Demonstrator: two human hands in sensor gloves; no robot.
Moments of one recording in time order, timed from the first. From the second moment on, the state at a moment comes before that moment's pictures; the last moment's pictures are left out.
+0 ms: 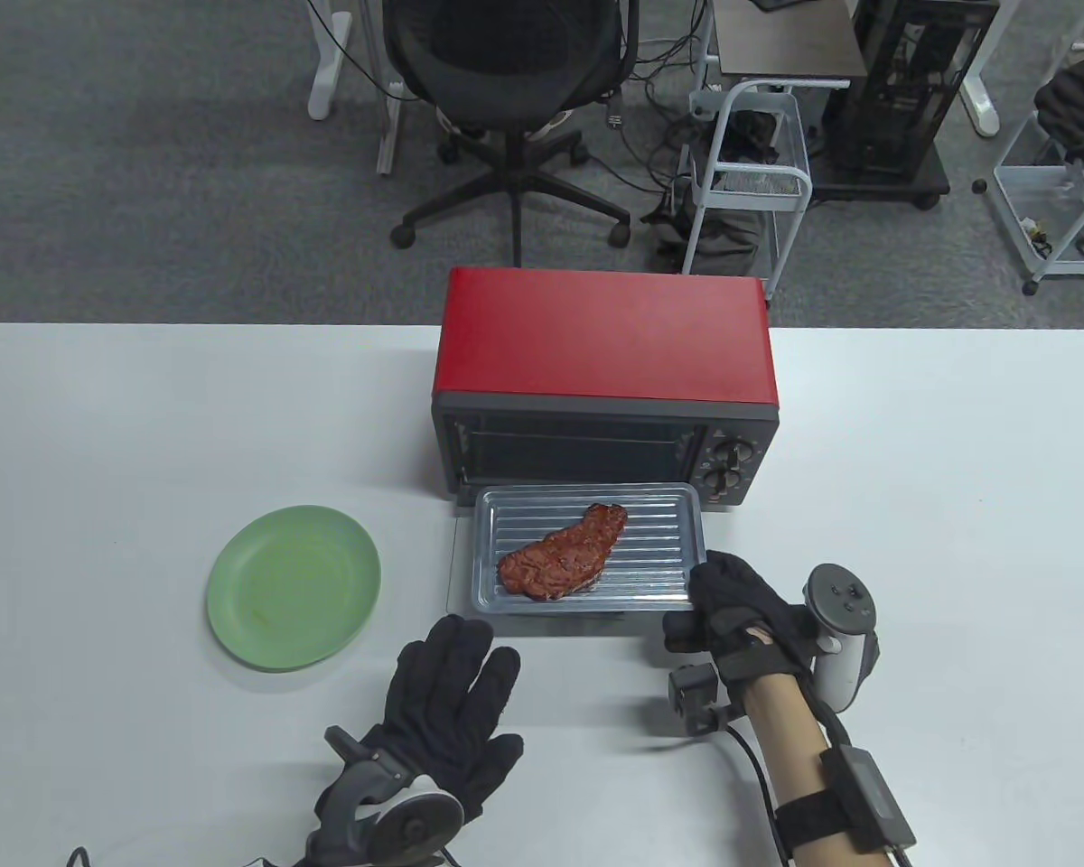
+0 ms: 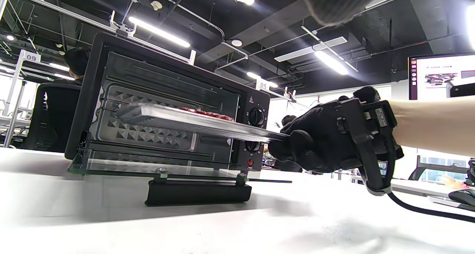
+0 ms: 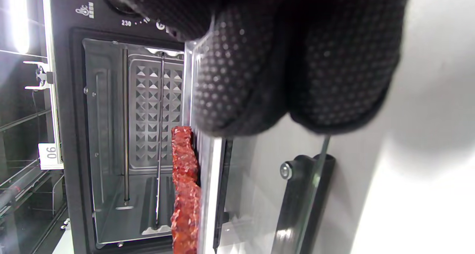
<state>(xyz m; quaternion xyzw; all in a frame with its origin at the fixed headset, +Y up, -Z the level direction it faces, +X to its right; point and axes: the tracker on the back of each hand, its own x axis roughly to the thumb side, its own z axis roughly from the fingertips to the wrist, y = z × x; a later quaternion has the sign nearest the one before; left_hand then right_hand) -0.143 -0.702 -0.126 0.16 -0.29 0.14 0.93 0.199 -0.771 -0.262 -0.18 0.11 0.71 0.67</state>
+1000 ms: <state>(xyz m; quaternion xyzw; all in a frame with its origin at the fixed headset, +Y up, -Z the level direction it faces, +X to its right) -0.141 -0.703 -0.127 0.15 -0.29 0.14 0.93 0.179 -0.770 -0.300 -0.19 0.10 0.69 0.69</state>
